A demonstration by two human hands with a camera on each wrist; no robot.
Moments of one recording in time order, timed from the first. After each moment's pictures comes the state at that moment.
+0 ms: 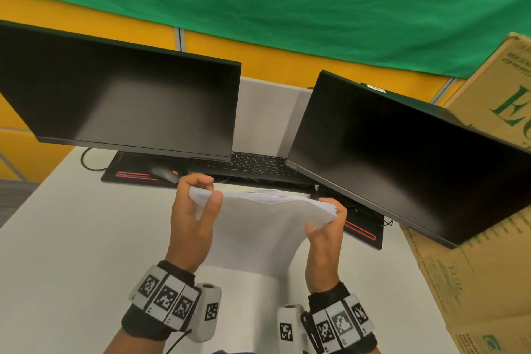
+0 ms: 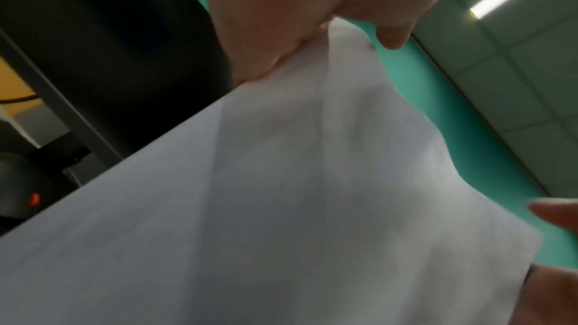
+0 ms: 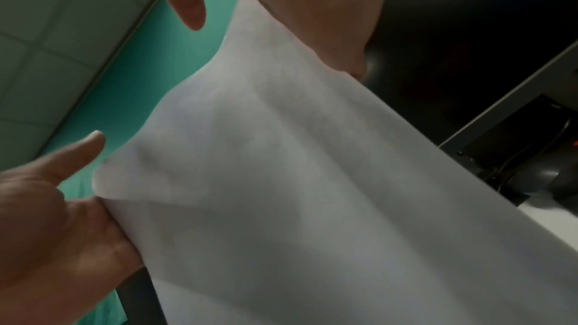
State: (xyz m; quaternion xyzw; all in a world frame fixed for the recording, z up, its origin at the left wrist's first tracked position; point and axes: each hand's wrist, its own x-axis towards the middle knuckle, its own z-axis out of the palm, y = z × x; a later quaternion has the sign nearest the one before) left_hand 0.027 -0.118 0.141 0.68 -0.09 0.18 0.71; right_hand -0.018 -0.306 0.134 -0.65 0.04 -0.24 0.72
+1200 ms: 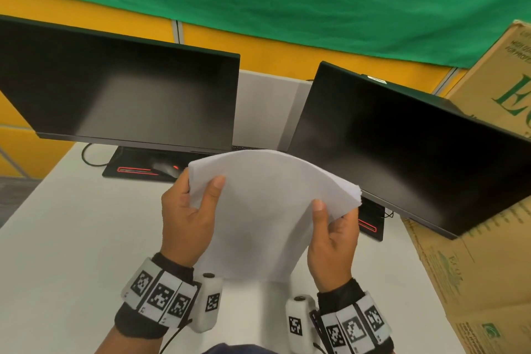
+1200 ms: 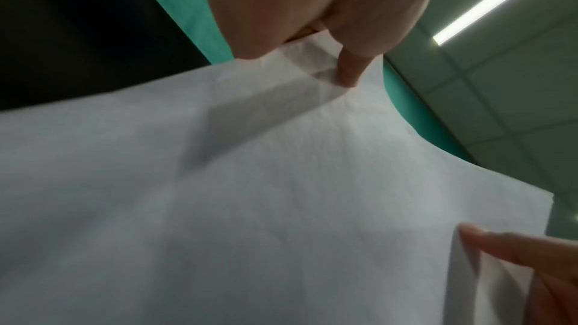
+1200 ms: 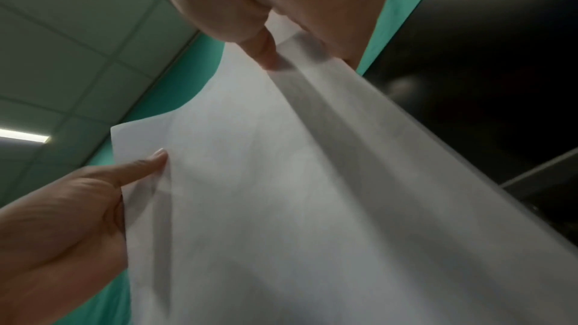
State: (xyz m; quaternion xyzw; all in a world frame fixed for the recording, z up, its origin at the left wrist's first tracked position) left_hand 0.016 -0.119 0.165 0.69 -0.09 0.23 0.68; right_hand -0.028 -0.306 0.150 -0.69 0.05 -0.29 0.66
